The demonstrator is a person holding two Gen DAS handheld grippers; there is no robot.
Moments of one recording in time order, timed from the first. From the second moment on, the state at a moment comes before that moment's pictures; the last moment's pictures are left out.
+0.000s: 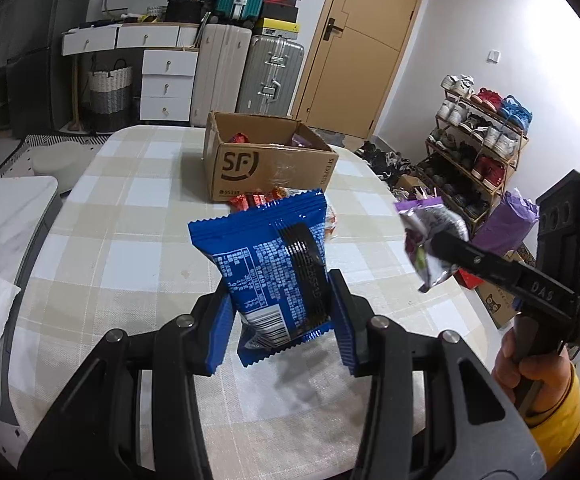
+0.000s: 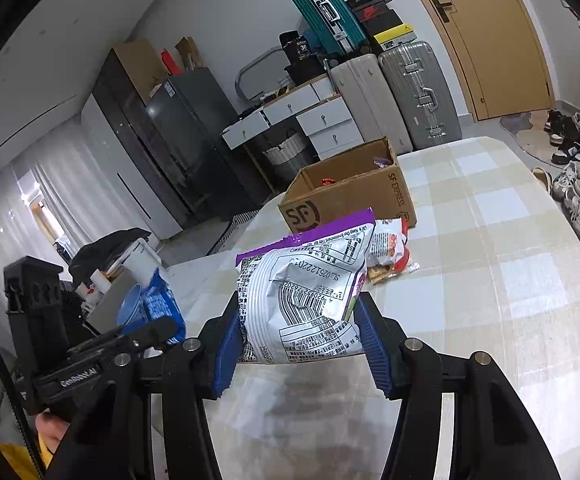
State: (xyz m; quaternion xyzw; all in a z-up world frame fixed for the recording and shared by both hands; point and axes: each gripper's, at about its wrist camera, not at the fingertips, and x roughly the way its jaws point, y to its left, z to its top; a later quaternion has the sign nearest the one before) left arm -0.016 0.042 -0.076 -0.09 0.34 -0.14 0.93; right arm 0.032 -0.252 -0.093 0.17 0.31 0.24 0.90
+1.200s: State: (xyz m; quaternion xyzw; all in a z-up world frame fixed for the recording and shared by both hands) left arm 0.050 0.050 -0.002 -0.06 0.29 -0.13 0.95; right arm 0.150 -0.223 -0.018 0.12 0.26 0.27 0.92
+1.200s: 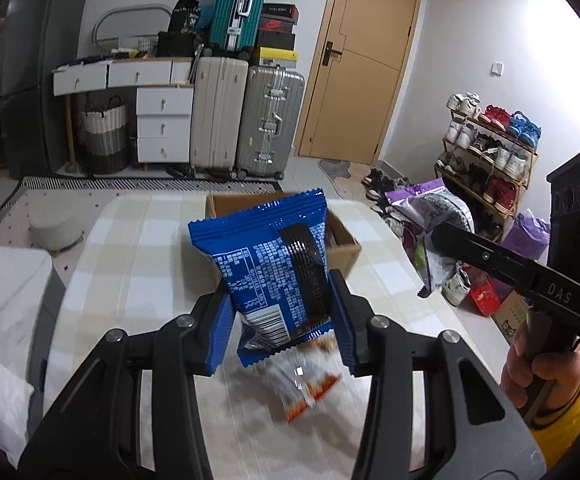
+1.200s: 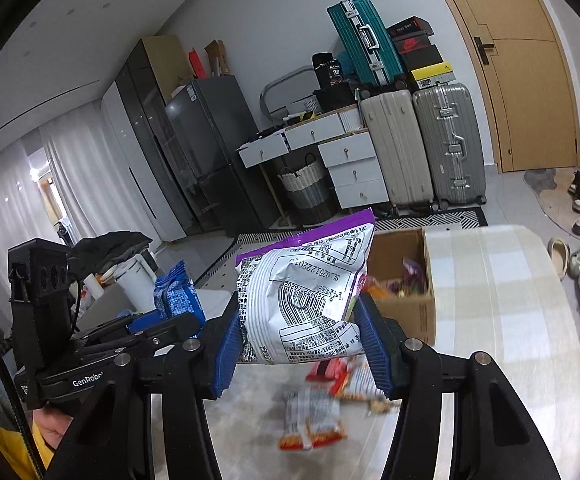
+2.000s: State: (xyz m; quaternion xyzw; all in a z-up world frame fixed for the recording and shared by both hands) left arm 0.286 0.011 0.013 -0.04 0.35 -0.12 0.93; right arm 0.324 -0.204 -0.015 0.10 0.33 0.23 0.91
